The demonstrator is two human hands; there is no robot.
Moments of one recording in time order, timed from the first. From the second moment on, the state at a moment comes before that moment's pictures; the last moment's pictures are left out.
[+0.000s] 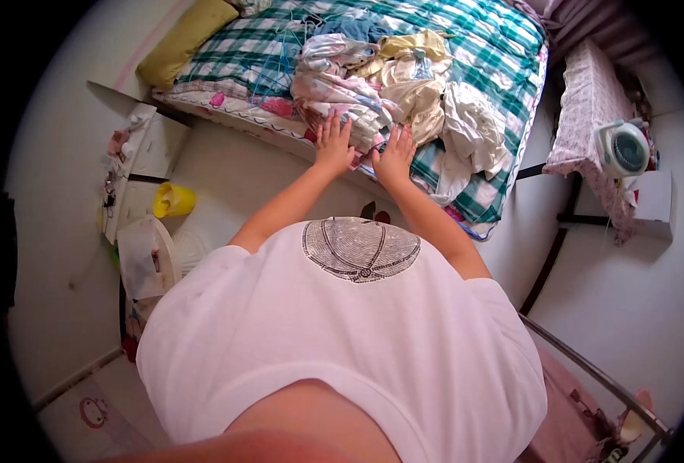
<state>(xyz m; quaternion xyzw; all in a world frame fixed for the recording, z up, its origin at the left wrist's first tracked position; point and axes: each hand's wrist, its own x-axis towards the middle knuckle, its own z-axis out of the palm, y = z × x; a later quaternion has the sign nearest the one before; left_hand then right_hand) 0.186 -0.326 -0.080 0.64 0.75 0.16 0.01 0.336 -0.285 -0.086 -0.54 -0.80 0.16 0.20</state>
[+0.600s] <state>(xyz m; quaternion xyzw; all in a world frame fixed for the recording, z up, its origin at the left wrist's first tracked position) 0.075 -0.200 -0.109 0.63 0.77 0.13 0.05 0.271 -0.159 -0.126 -0.57 -0.78 0.18 0.16</state>
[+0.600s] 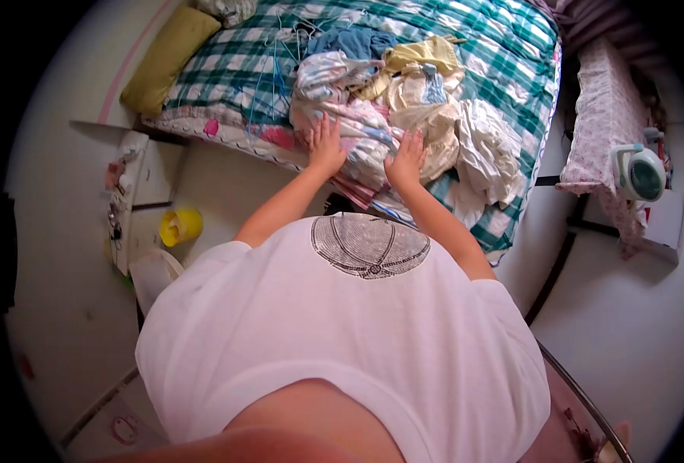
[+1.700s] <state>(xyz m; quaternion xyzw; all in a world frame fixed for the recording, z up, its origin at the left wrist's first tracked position) -0.078 0.011 -0.182 0.65 0.75 -0.04 0.15 0.224 -0.054 -0.192 -0.73 -0.64 0.21 0.09</state>
